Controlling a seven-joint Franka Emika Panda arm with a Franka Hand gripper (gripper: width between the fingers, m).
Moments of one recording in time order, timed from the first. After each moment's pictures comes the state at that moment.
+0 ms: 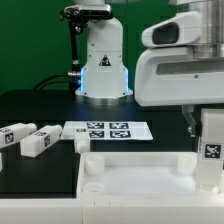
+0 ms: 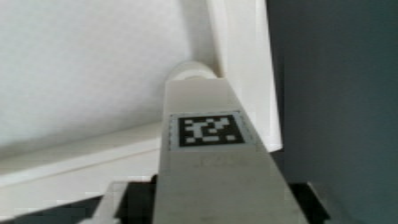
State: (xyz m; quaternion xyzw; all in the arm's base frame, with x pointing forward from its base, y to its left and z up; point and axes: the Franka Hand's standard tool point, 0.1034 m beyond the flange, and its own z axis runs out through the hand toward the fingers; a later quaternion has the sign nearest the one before) arm 0.640 0.108 0.110 -0.98 0.16 -0.04 0.05
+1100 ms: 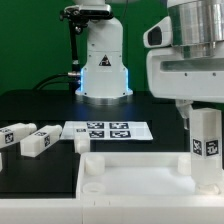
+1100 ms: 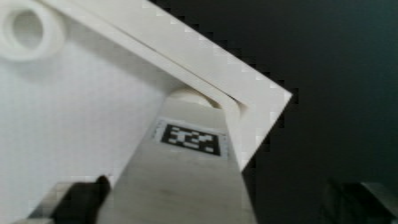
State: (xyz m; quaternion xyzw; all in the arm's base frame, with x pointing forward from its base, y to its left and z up) arm 0.639 0.108 0.114 -0.91 0.40 -0.02 0.09
